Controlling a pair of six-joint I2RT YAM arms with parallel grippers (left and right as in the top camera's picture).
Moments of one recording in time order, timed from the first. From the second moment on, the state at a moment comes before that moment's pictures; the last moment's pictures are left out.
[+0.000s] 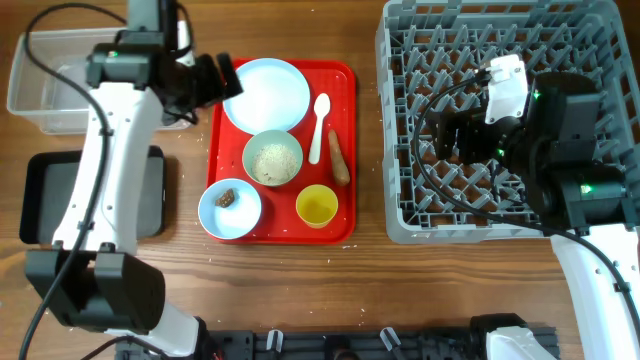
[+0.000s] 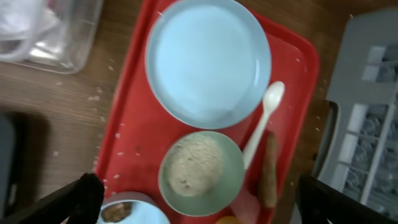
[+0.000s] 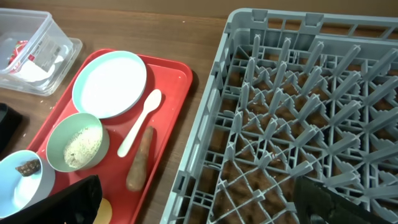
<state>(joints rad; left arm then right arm) -0.09 1.74 1.70 -1.11 0.15 -0.43 0.08 1.16 1.20 -0.74 -0.27 -0.04</state>
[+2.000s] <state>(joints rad) -0.49 1.98 1.43 -0.79 -0.07 -0.59 0.08 1.16 1.20 -0.80 -0.27 -0.03</state>
